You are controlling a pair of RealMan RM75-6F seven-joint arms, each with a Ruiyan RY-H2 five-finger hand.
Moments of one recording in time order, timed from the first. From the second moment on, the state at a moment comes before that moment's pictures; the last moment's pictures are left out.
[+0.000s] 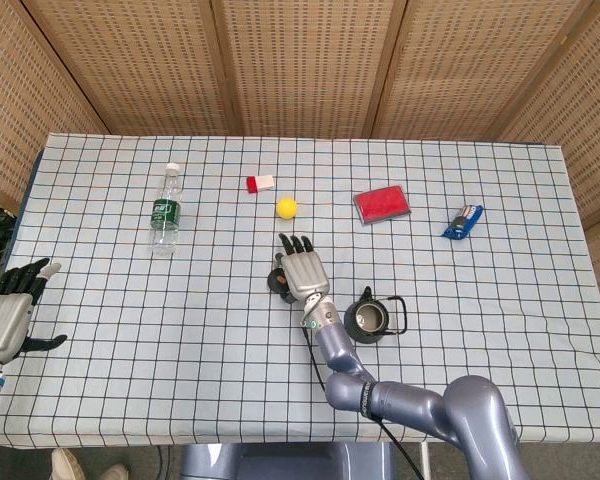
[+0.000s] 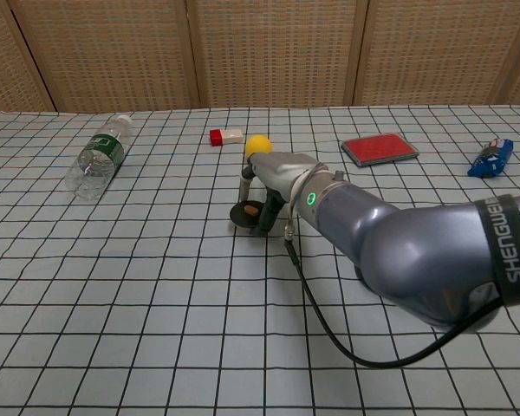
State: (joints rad) left arm -0.25 -1.00 -0.05 -1.79 1.24 1.22 0.12; right arm 1.06 -2.06 0.38 -1.02 -0.72 0.90 -0.56
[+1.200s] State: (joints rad) left arm -0.22 -1.02 -0.04 -1.83 1.32 1.31 0.19; right arm 0.74 -1.63 0.17 -1.70 -0.97 1.21 -0.59
